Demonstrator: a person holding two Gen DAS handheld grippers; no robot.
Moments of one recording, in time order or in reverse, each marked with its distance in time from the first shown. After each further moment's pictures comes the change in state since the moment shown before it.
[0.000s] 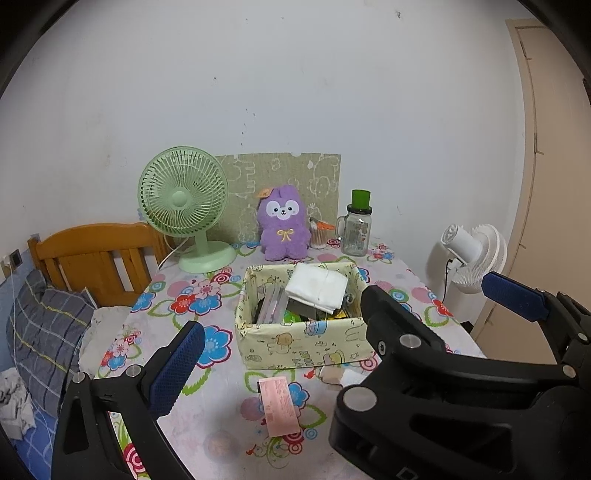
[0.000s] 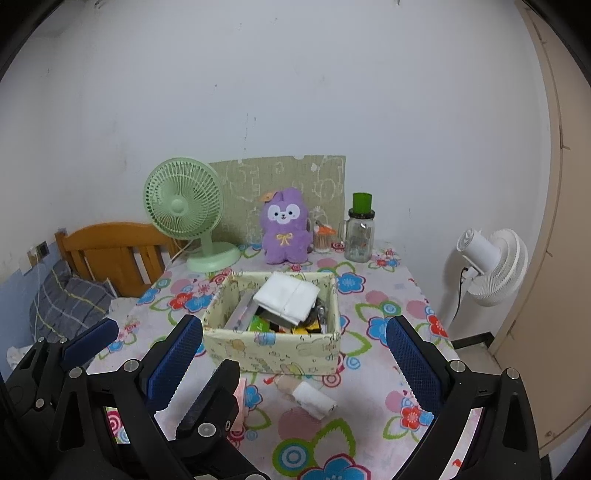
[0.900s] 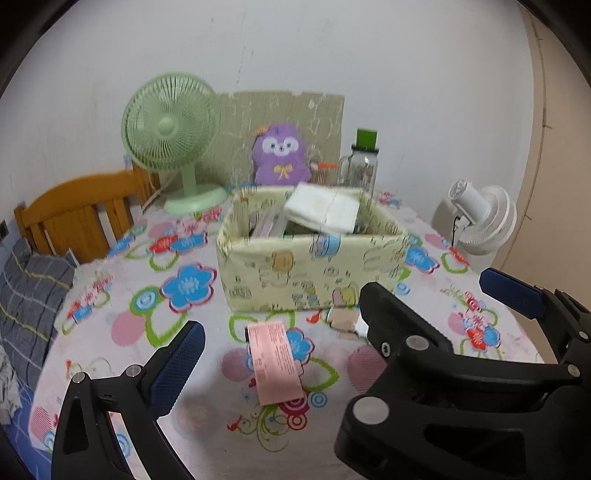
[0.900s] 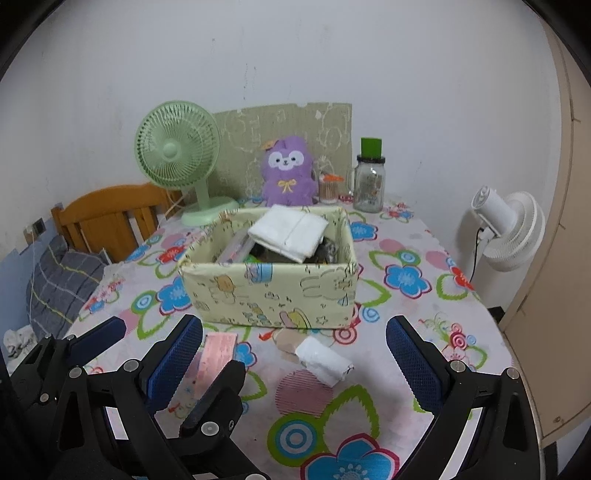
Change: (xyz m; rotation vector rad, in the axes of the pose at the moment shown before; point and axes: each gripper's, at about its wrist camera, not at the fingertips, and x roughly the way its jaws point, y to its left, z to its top) left arm 0.064 0.006 -0.068 -0.022 0.156 -0.025; right arm 0.067 -0.001 -0.071 0.007 0.121 0.021
